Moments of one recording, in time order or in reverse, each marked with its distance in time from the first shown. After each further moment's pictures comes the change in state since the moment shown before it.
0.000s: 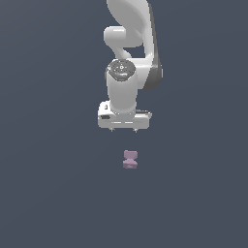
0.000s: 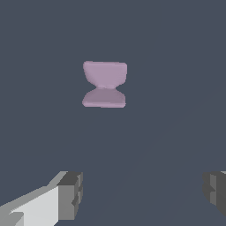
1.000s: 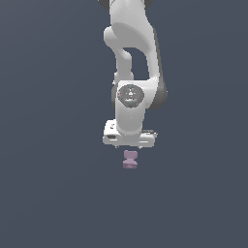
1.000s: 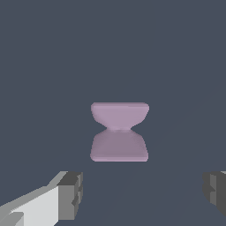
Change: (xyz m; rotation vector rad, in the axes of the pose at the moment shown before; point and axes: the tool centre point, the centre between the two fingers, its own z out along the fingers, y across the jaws) arm 0.059 -0.021 0.041 -0.011 0.039 0.027
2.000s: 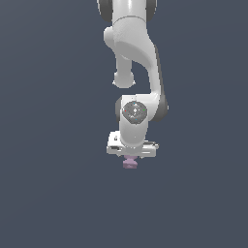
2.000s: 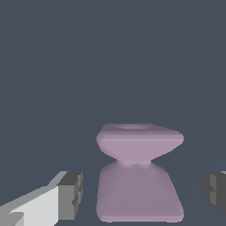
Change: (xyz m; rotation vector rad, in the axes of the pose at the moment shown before) arm 0.024 -0.013 0.041 -0.004 0.021 0.012
